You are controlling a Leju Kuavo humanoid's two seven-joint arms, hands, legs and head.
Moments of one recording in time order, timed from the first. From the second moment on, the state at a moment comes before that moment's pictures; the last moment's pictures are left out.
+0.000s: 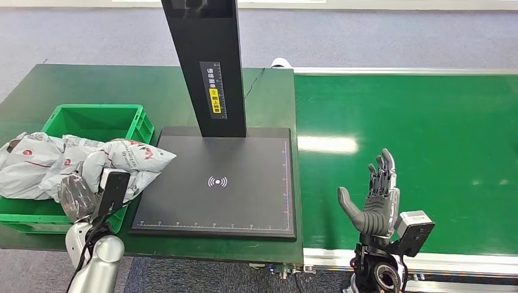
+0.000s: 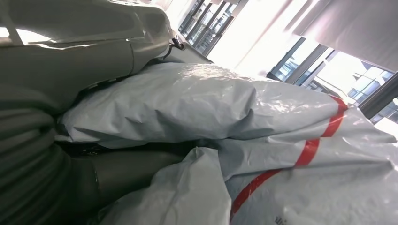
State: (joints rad) left arm -0.22 -0.08 0.20 -1.24 -0.87 0.50 -0.07; right arm -0.05 0.10 0.03 -1.37 -0.06 -0.10 -0.59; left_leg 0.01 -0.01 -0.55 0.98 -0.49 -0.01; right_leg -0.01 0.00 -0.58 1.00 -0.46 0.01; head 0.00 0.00
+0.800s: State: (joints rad) left arm -0.26 -0.09 0.47 -1.16 -1.04 0.62 -0.34; right arm -0.05 0.10 0.06 -1.37 -0.04 -0.08 -0.55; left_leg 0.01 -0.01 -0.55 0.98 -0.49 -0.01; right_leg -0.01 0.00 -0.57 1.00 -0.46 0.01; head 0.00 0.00
